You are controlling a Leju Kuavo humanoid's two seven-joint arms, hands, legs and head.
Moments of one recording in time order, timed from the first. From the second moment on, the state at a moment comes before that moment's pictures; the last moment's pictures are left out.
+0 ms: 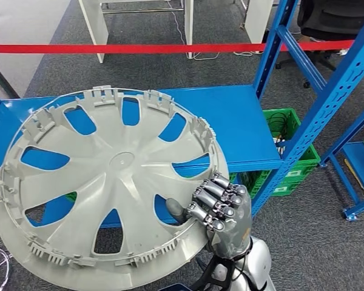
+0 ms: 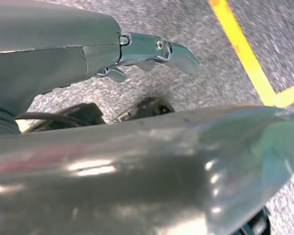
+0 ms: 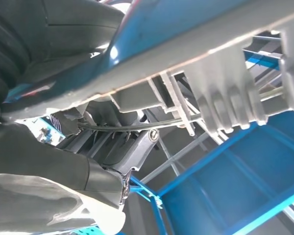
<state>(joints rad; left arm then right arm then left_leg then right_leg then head) -0.10 -0.08 -0.90 -0.19 0.40 0.09 -0.37 0.10 0.25 0.36 -1.96 1.23 -0.70 -0.69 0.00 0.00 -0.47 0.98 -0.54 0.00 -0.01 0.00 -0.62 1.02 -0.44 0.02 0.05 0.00</state>
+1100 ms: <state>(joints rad) -0.09 -0.04 -0.75 -0.17 0.59 0.22 0.15 0.15 0.26 0.33 -1.99 1.24 -0.69 -0.69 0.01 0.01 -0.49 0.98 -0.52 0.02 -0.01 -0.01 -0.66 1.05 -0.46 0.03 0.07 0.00</state>
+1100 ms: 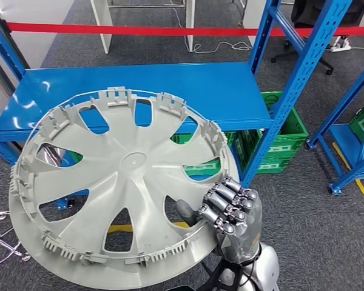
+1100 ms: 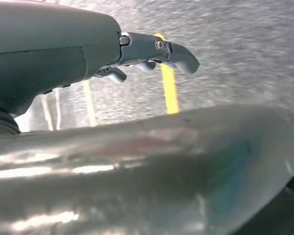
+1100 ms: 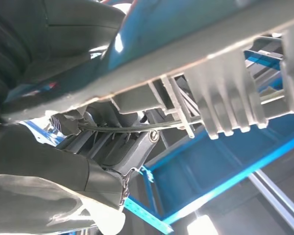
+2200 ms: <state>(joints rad) -0.08 -0.06 -0.76 -0.16 0.57 0.23 0.02 0.22 0.28 0.28 -2.07 1.27 -0.69 -0.68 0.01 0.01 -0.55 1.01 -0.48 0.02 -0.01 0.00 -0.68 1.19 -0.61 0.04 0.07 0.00</state>
